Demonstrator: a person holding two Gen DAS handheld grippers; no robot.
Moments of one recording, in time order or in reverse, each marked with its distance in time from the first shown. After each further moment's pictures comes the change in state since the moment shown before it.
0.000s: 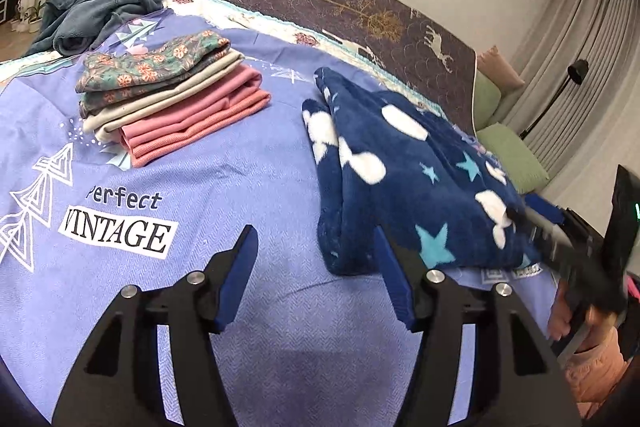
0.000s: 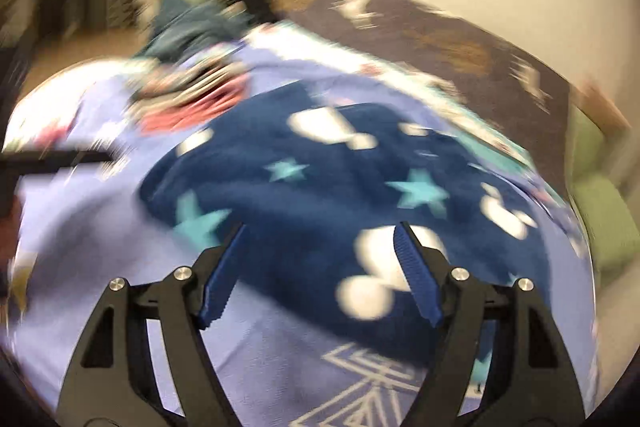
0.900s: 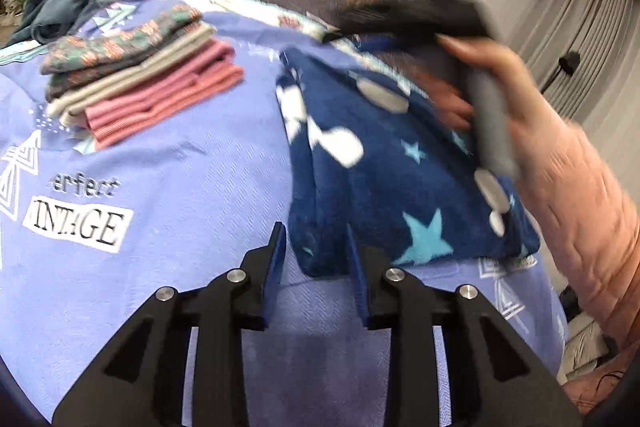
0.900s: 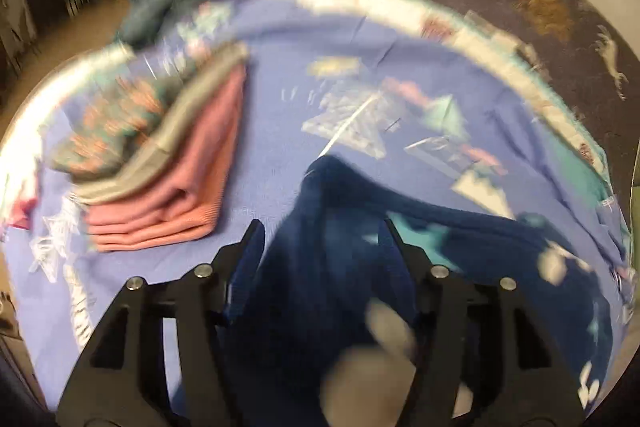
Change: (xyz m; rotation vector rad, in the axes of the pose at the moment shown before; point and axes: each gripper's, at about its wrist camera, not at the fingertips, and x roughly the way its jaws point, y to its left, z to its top) left arm 0.025 -0.004 -0.005 -0.009 0.012 -0.070; right arm 0.217 0.080 0.165 -0.138 0.269 0.215
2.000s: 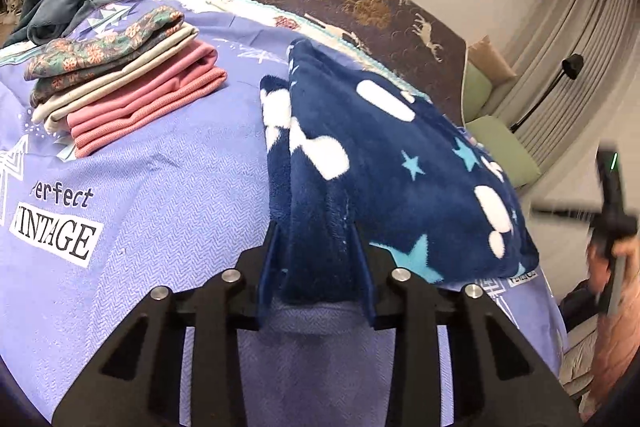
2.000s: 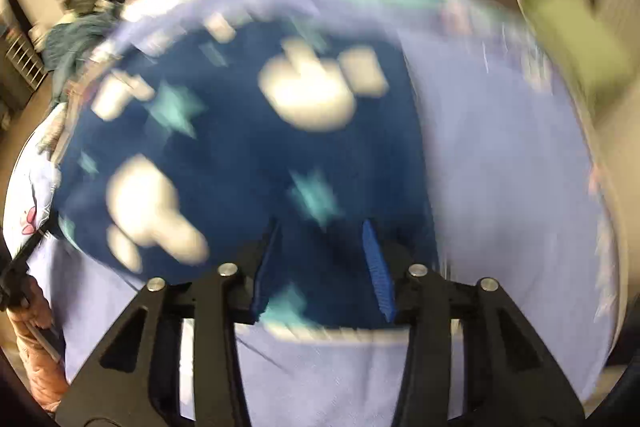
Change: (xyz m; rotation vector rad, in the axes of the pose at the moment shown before) left arm 0.020 -0.024 0.006 0.000 0.007 0.013; right arm -0.186 -0.179 -0.214 0.384 0.091 -0.137
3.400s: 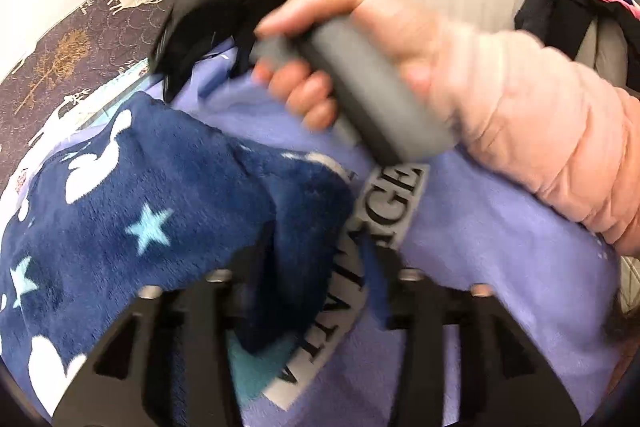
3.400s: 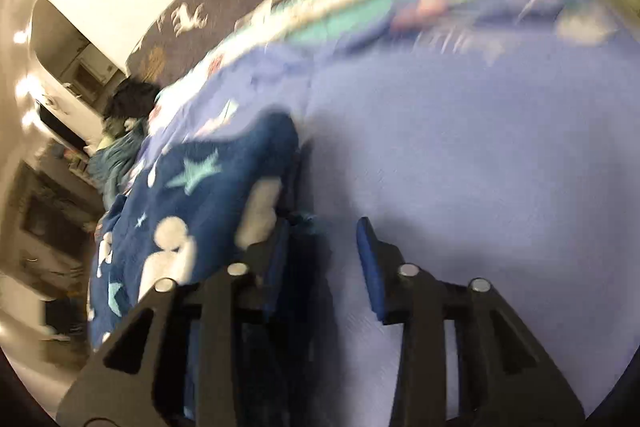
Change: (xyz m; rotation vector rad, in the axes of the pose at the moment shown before) left arm 0.155 -0.343 -0.094 0.991 0.279 -0.254; right arm 0.109 -0.195 0.041 0.348 -0.155 0.311
